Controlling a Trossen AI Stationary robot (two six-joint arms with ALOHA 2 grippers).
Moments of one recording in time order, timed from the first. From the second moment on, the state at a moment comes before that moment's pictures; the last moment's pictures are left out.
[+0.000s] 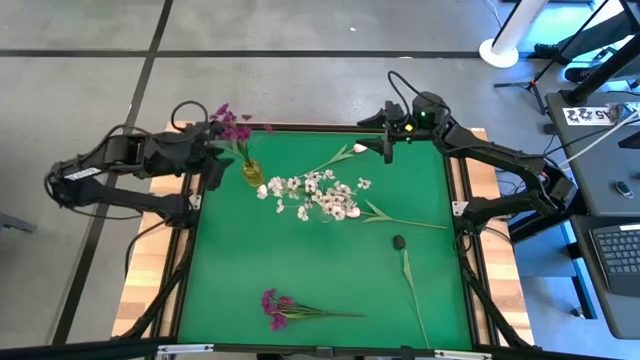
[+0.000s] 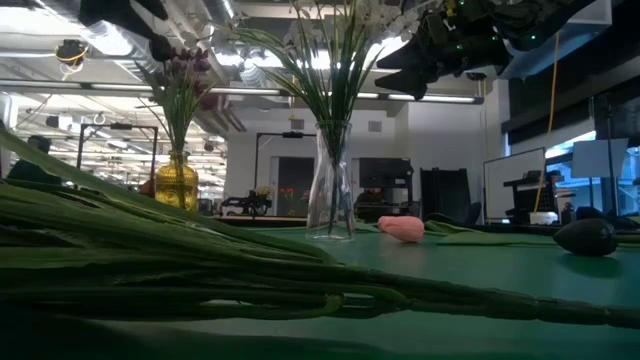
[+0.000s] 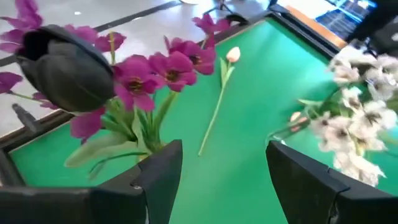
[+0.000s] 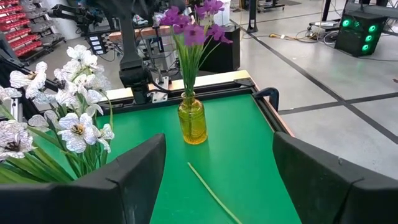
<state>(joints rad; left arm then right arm) 0.10 0.77 1.17 -1.12 -0.43 -0.63 -0.68 1.28 0.92 0.15 -0.62 -0.03</state>
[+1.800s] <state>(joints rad) -0.68 0.77 0.61 -0.45 -1.10 -0.70 -0.21 1.28 0.89 -0.64 -0.10 -0.10</state>
